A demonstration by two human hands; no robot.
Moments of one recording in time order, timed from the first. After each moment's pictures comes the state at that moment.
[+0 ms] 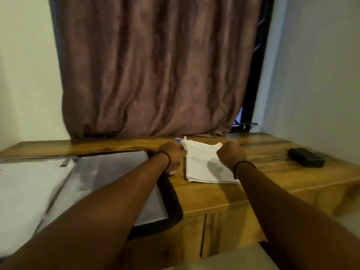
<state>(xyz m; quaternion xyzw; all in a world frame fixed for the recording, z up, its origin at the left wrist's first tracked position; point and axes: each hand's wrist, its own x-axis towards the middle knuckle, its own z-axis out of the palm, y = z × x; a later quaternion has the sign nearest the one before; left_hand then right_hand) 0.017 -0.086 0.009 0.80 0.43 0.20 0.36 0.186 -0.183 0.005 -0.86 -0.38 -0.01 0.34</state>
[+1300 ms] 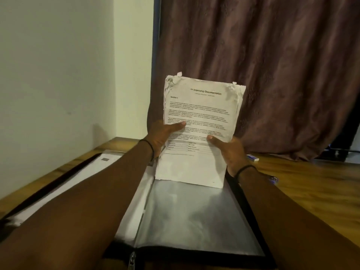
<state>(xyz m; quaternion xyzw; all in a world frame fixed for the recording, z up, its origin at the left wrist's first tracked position) -0.207 0.009 0.060 0.58 0.23 0.57 0.54 -0.009 -0.043 0.028 -0.40 -0.48 0.33 0.71</state>
